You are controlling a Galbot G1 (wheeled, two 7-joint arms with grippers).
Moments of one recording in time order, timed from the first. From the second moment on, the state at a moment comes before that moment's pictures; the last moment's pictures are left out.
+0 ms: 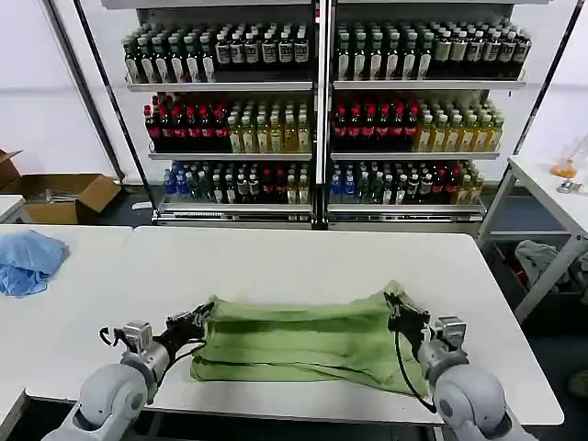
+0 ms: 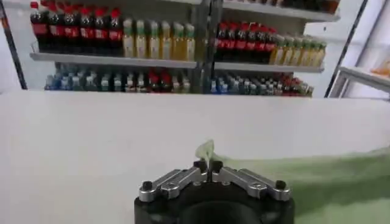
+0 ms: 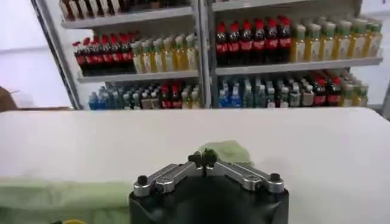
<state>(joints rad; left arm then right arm) 1.23 -0.97 -0.40 -1.87 -0.68 0.46 0.00 -1.28 1.08 0.40 2.06 0.62 -0.54 0.23</state>
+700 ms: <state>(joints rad) 1.35 -1.02 -0.41 -1.94 -0.56 0.43 -0.03 -1.42 1.09 0.43 2.13 0.51 -0.56 0.26</state>
